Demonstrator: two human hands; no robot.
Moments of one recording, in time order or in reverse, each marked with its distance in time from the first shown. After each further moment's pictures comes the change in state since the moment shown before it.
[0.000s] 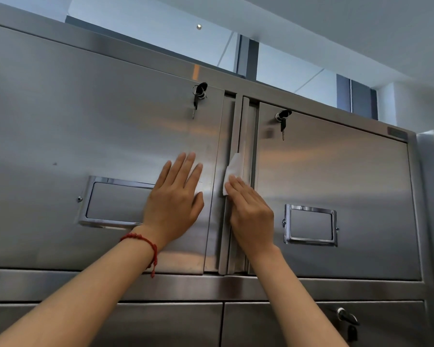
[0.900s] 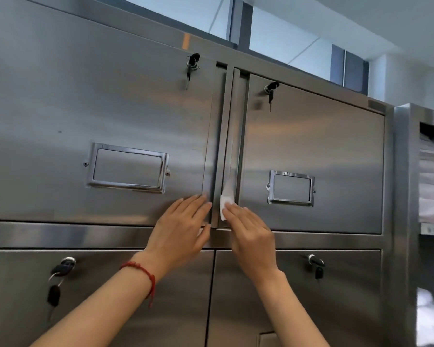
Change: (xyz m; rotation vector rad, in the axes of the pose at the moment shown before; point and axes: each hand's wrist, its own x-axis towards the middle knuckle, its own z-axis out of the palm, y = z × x) left_hand -0.091 0.051 -0.023 -0.168 -0.205 0.099; right_hand -0.077 -0.032 -0.084 0.004 -0.297 0.003
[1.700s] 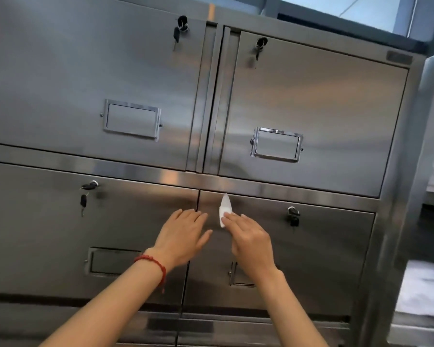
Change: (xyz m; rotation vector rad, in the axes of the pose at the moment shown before) left_hand -0.073 0.128 0.003 0.083 -0.574 -0.314; right_hand -0.109 0.019 -0.086 0.237 -0.225 0.023
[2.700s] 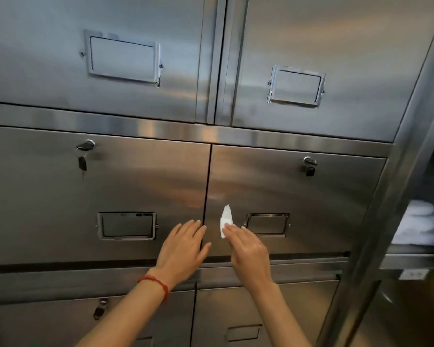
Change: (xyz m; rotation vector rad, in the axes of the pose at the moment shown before) left_hand -0.084 -0.025 0.097 -0.163 -0.174 0.032; right_hand -0.098 -0.066 0.055 0.040 -0.218 0.278
